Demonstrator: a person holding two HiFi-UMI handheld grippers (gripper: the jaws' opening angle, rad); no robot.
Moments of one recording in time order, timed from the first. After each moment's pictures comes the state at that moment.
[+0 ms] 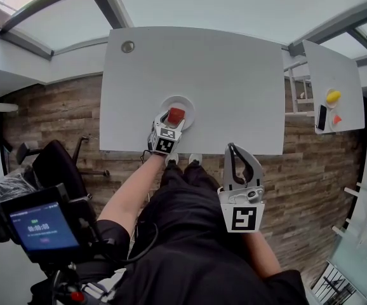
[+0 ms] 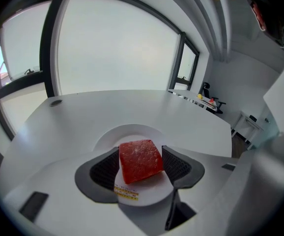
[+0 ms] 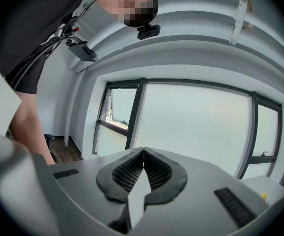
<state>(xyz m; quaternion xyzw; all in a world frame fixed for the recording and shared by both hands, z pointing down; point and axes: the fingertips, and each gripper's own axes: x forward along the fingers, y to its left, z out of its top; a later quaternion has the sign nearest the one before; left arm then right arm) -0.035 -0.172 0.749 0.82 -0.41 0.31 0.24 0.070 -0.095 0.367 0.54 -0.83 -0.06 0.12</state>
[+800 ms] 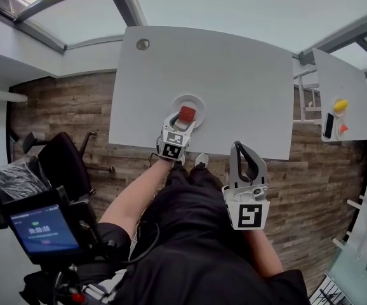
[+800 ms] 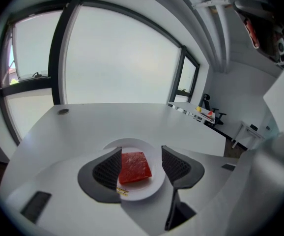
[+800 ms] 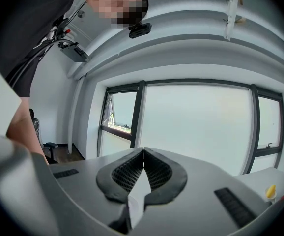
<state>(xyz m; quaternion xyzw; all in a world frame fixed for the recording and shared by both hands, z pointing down) -0.028 -0.173 0.710 0.83 -0.43 0.25 0.23 0.070 -0.106 0.381 0.53 -0.84 -0.03 0.10</state>
